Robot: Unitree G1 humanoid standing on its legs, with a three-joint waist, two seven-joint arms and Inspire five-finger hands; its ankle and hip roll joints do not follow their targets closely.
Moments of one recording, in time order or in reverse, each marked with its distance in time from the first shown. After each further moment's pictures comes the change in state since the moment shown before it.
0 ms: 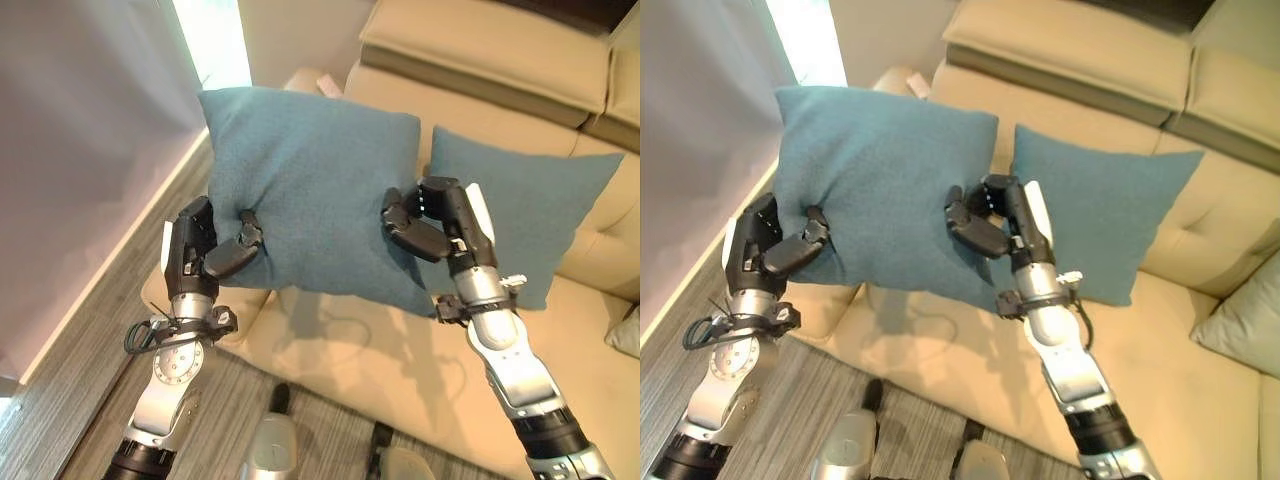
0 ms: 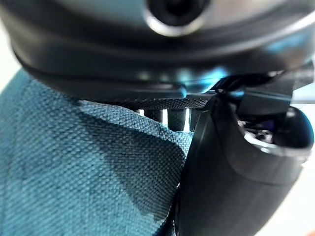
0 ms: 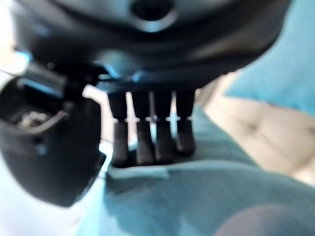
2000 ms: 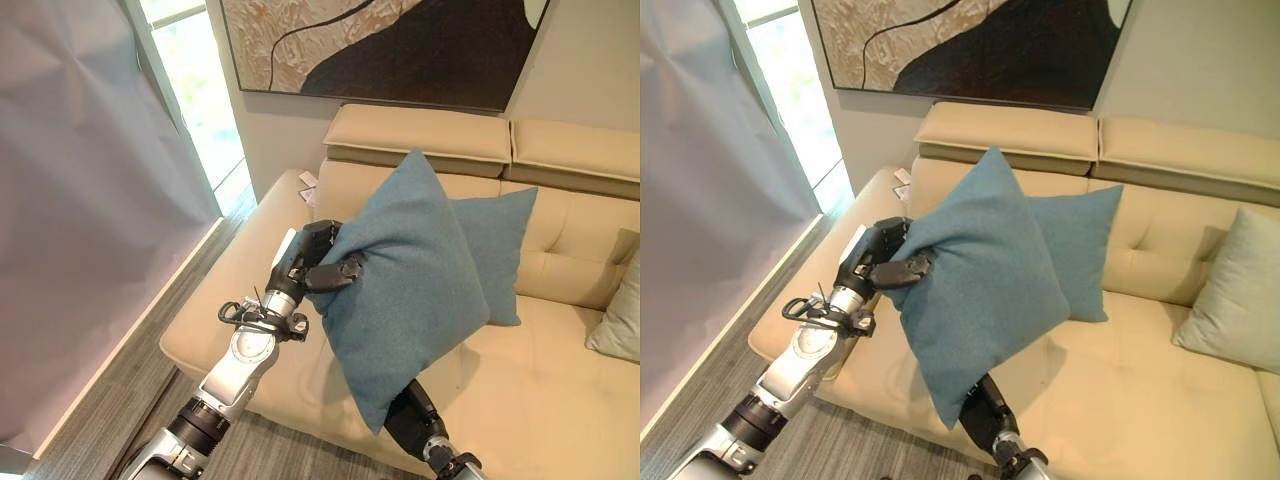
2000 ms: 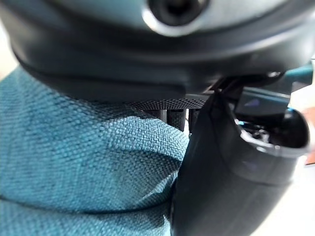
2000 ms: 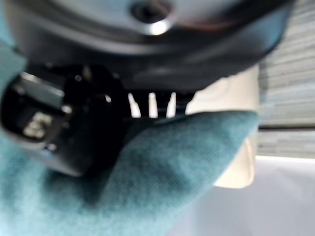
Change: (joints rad) left arm -0.278 -0.116 -0.324 0.292 0.027 0.015 -0.193; right arm 0.464 0.129 0.241 0.539 1.281 0.091 0.502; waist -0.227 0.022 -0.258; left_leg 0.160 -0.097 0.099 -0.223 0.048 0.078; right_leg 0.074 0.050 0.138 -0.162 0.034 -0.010
